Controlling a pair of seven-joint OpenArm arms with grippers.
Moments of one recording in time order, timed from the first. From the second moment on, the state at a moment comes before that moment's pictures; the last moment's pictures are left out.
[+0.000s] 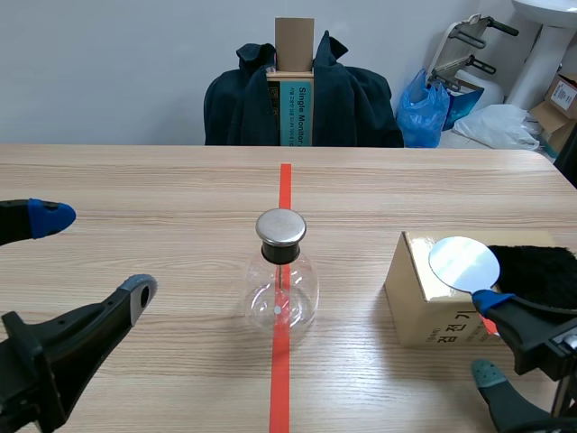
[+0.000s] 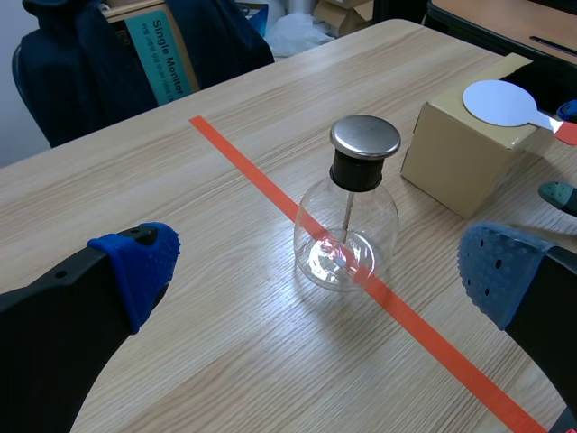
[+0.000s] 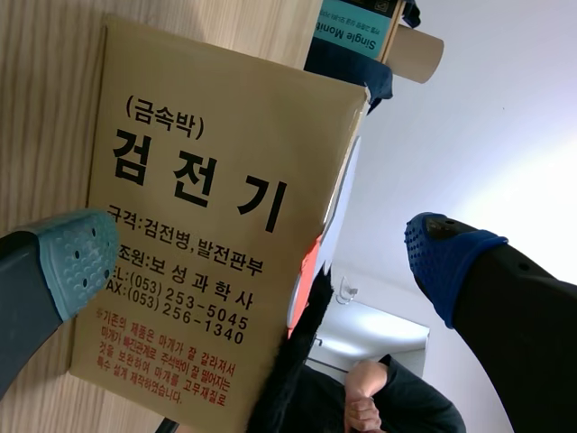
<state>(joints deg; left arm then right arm) 48.0 -32.1 -8.9 120.0 -18.3 -26.8 -9.6 -32.9 25.7 -5.3 75.2 -83.1 -38.5 13.6</state>
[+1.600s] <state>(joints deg) 47.9 -32.1 -8.9 120.0 -18.3 -26.8 -9.6 -34.5 25.7 -2.8 76.4 -75.3 -38.5 17.0</state>
